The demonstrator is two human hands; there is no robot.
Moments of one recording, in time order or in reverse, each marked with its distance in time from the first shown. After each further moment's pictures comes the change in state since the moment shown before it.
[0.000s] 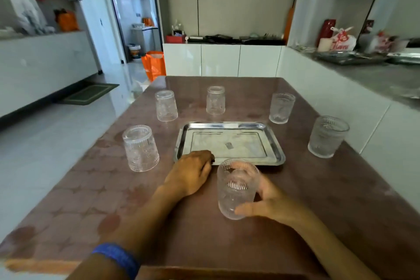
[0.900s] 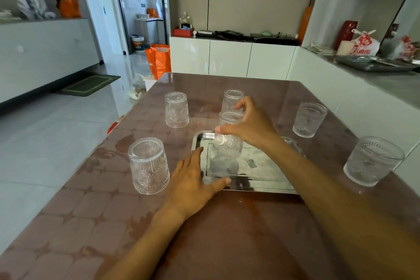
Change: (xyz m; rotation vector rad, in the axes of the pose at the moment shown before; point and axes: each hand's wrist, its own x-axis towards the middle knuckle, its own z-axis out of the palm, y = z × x) left_hand 0.014 -0.048 0.002 -0.254 0.149 -0.341; right_hand 0.199 0.009 -0.064 -0.782 0.489 0.267
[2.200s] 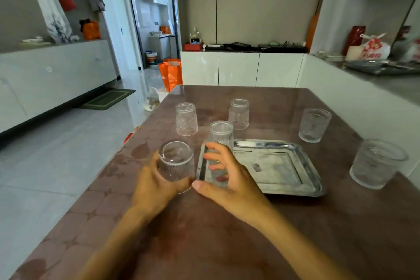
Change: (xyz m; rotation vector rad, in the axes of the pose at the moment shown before) left_hand -0.033 -0.015 -0.077 -0.371 0.297 -0.016; right_hand -0.127 -0.028 0.035 0.486 -0.241 -0.191
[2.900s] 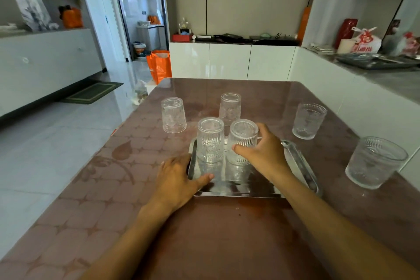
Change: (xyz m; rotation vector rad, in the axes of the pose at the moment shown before) left_hand 0.039 -0.025 0.072 0.480 -0.280 0.044; right_hand 0.068 0.079 -0.080 -0.347 0.476 0.212
